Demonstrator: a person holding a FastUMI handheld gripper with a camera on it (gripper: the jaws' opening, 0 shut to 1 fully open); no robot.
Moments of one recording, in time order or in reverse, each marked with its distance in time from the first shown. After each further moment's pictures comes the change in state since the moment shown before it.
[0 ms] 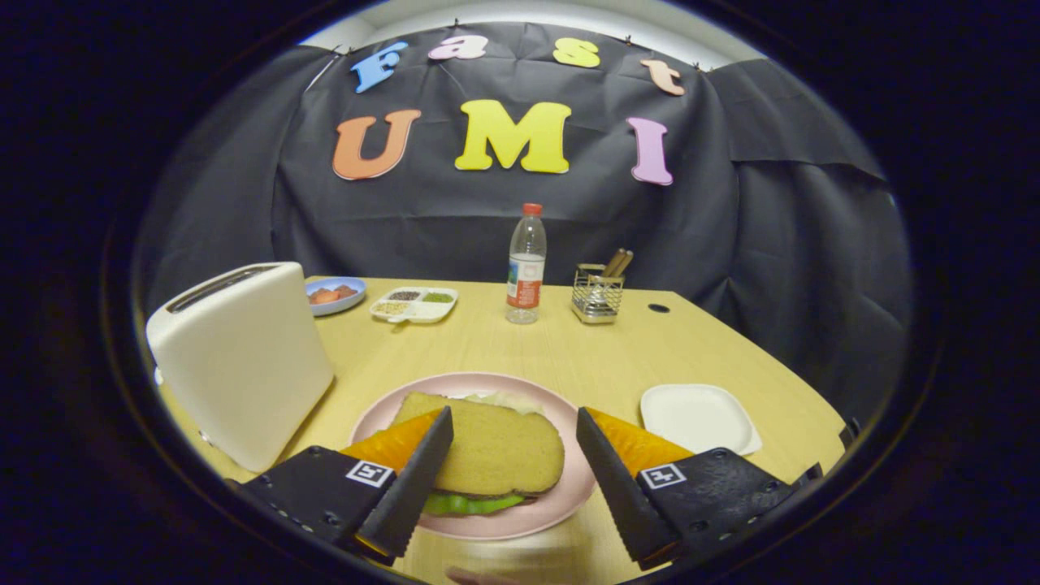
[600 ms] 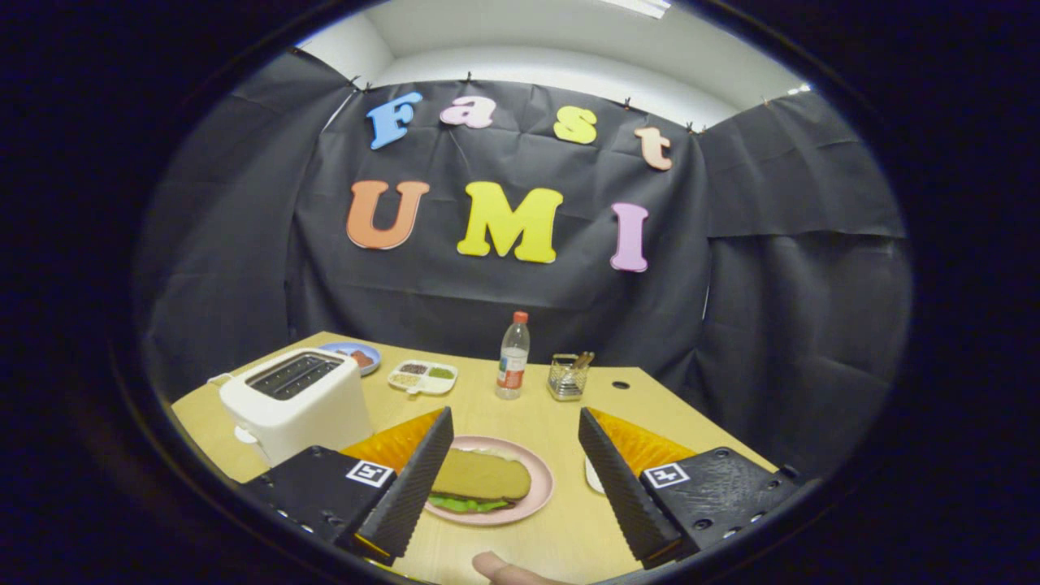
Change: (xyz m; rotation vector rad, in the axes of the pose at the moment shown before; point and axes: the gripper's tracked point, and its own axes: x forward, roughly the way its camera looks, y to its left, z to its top) arm -0.148 -0.009 0.104 -0.037 -0.239 -0.056
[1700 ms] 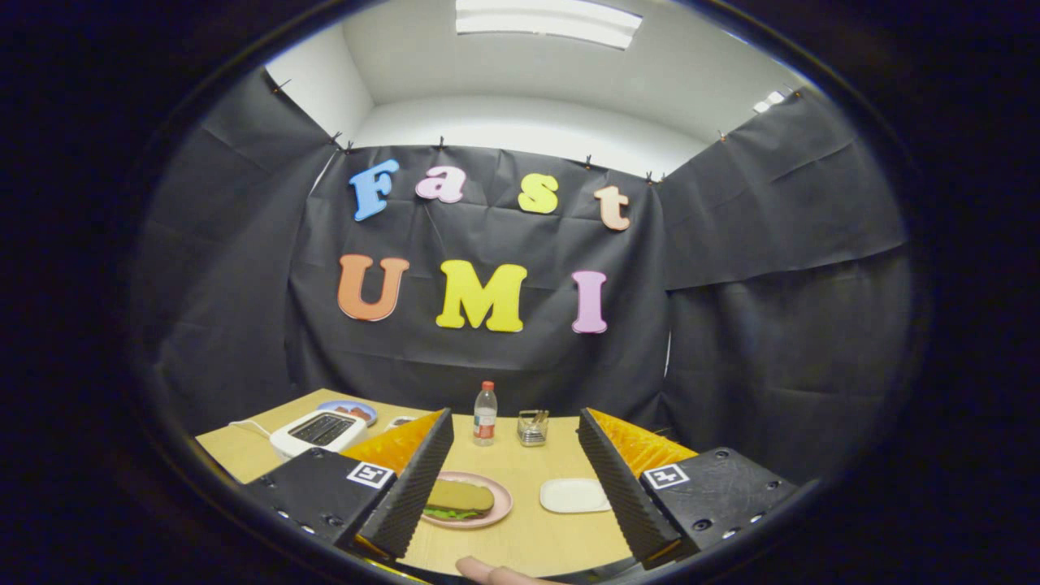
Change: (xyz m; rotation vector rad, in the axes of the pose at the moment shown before) arm -0.114 -0.052 0.072 0.040 -0.175 -0.042
